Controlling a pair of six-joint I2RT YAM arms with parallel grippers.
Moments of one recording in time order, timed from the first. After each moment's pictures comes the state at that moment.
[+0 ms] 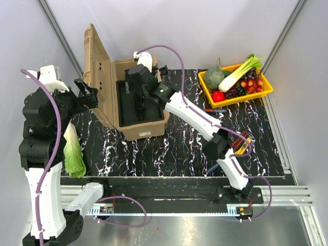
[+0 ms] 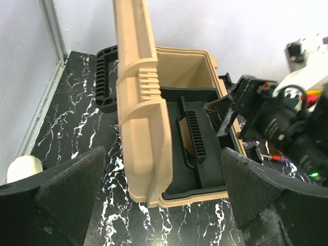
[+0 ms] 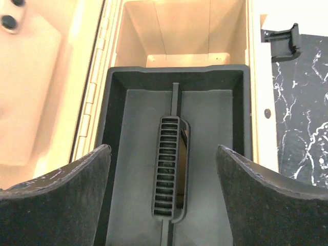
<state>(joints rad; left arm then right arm) -0.05 0.90 1.59 -0.87 -0.04 -0.26 0.94 2.31 2.53 -0.67 0.55 0.44</state>
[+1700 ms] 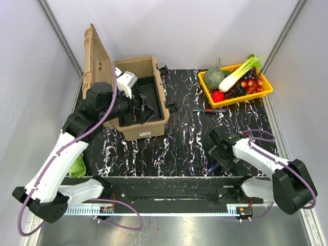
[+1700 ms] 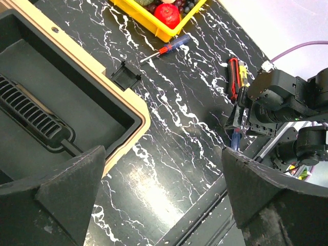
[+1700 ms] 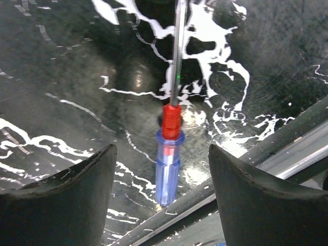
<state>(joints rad) -0.55 1.07 1.38 -0.68 0.28 -0.21 0.51 1.20 0.64 -0.90 0.25 1.38</state>
